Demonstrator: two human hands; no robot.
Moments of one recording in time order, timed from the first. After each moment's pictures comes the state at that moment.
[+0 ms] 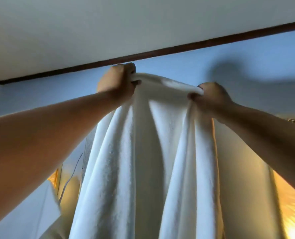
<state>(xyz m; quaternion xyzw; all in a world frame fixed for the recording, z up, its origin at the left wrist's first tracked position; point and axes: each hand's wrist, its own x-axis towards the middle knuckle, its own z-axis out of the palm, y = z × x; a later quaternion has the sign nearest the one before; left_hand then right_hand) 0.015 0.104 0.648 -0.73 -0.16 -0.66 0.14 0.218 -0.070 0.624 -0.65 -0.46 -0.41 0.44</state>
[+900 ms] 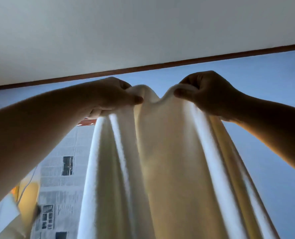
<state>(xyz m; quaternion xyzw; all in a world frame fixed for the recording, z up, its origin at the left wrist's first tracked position) -0.004 -0.225 0.619 -0.87 -0.11 -0.42 -0.21 0.165 -0.407 0.602 -0.61 -0.52 -0.38 0.46</state>
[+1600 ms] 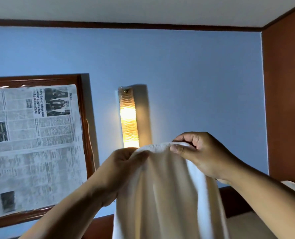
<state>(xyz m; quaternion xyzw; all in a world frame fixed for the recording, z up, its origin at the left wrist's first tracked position) 0.003 -0.390 0.371 -0.78 0.04 -0.18 -0.59 0.106 -0.593 0.374 -0.74 -0.40 -0.15 0.51</state>
